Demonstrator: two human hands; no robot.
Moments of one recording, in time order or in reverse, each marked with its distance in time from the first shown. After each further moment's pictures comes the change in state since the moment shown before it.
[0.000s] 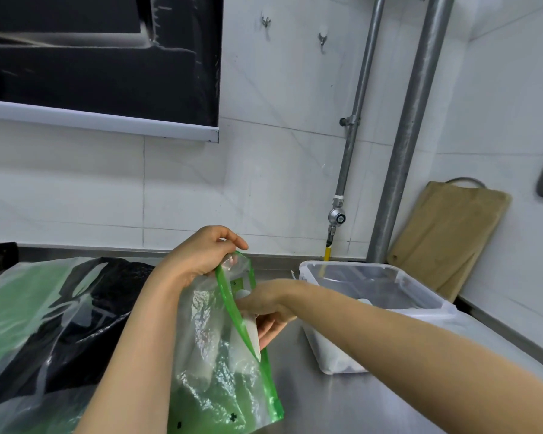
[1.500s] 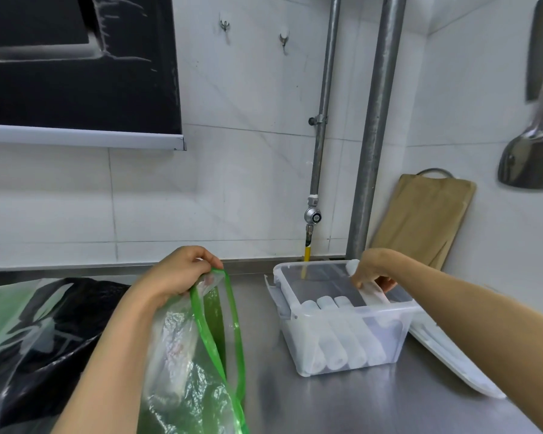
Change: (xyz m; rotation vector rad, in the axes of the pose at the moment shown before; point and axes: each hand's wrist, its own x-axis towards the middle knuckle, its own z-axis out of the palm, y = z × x) left_hand 0.009 -0.003 0.019 0.084 -0.046 -0.073; right_hand -0.040 0.124 -0.155 -0.400 0.543 0.397
